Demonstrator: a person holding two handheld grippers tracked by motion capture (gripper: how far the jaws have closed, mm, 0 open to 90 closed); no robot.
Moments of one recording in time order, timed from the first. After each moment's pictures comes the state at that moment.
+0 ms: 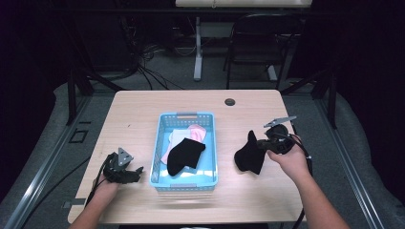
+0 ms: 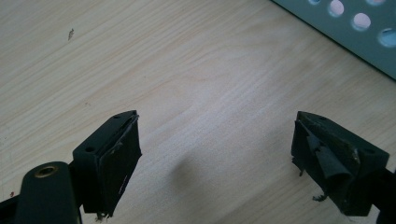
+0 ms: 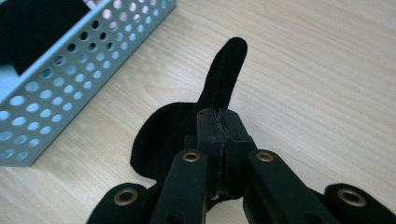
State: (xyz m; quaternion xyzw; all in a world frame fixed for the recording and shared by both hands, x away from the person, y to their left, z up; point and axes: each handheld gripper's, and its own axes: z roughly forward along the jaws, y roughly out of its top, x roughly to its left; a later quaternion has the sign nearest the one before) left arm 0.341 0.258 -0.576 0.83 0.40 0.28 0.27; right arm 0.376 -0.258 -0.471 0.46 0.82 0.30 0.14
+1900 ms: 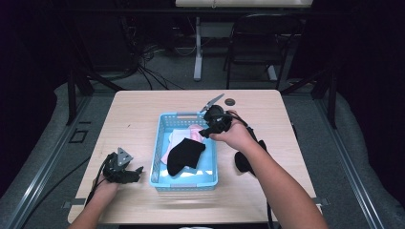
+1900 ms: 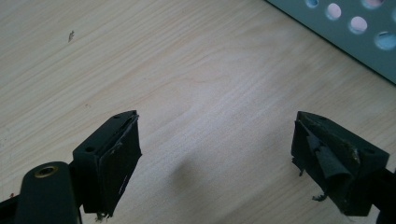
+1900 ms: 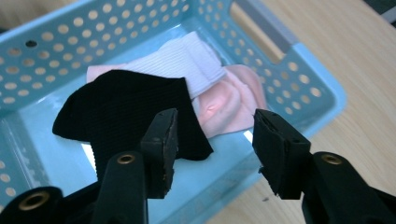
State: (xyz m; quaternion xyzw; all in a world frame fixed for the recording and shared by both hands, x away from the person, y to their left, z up) left arm 0.341 0.259 -0.575 0.83 0.40 0.28 0.28; right arm 0.446 -0.084 -0.450 0.29 0.91 0.28 0.12
